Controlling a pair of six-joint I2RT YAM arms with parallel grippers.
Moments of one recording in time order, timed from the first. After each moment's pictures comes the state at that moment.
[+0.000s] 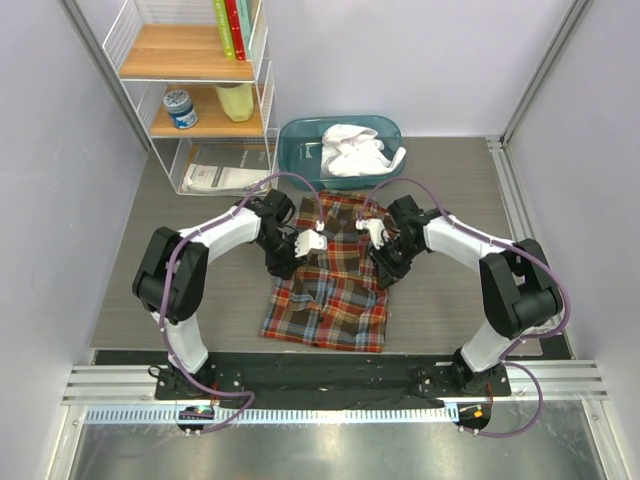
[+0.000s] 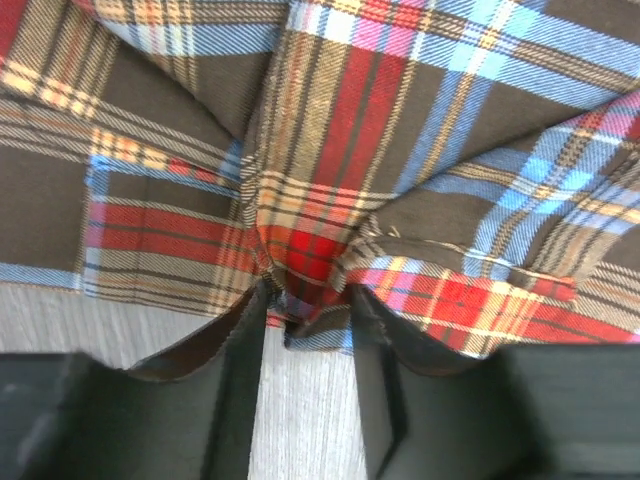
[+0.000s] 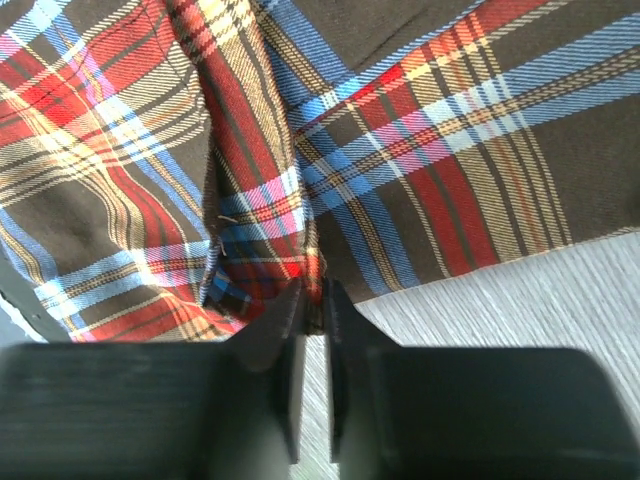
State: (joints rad) left arm -0.49 1.82 1.21 -0.79 0.46 0.96; right arm 0.40 1.64 1.01 -0.73 -0.49 -0.38
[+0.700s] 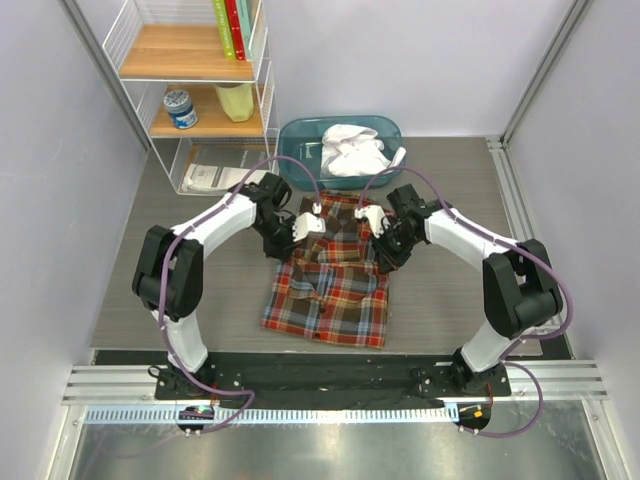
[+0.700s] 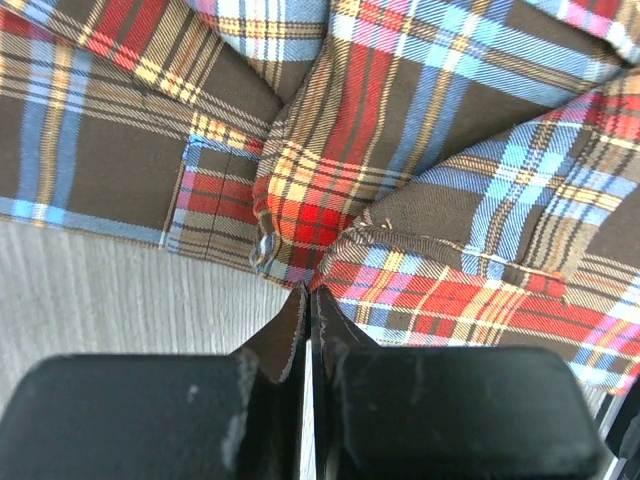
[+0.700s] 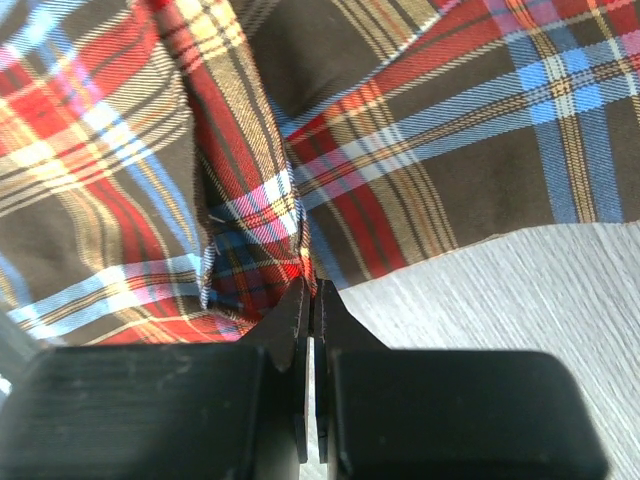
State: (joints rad) left arm -0.45 1.81 1.36 -0.91 0.47 0.96; right arm 0.39 1.62 1.09 -0.73 -0.40 -0.41
